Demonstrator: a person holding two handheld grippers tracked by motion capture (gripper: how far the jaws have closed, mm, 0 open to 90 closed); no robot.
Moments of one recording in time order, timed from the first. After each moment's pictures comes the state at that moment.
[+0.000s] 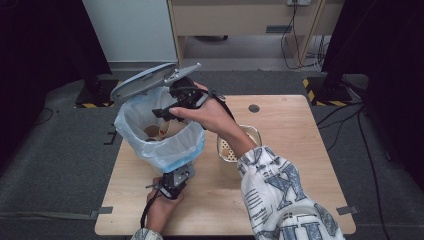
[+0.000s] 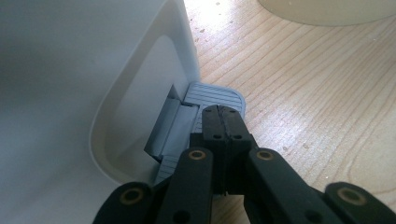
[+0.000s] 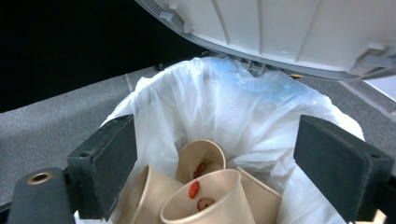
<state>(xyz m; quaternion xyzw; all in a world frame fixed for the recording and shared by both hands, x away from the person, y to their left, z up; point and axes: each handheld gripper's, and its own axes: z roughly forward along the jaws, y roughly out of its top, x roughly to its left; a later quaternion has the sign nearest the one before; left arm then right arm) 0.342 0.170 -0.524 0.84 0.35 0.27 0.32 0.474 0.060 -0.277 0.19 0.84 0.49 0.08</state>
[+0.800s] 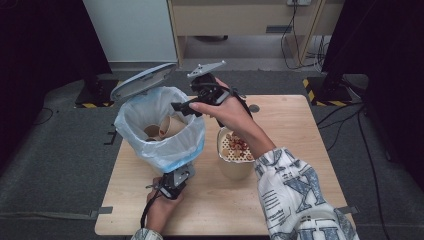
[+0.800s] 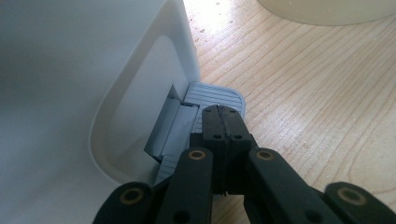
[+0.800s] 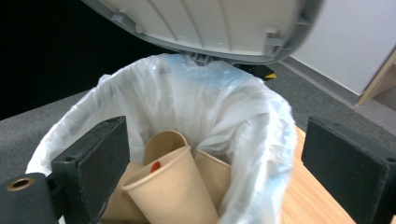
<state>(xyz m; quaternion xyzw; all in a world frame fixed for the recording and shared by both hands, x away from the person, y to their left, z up) 0.342 0.170 -0.524 0.84 0.35 0.27 0.32 0.481 0.011 -0.274 0.24 0.82 0.51 0.12</state>
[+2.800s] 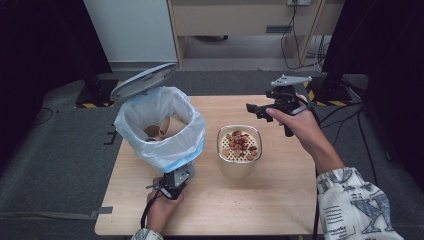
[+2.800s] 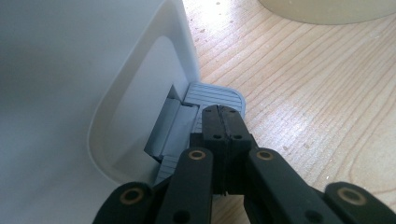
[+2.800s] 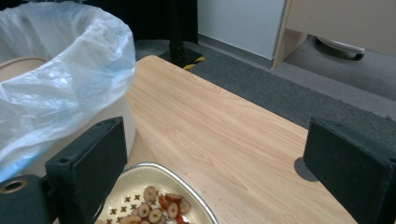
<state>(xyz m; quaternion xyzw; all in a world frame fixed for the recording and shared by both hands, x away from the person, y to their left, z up) 0.342 0.169 -0.525 0.84 0.35 0.28 0.32 0.485 -0.179 -0.318 0.36 0.77 0.49 0.18</state>
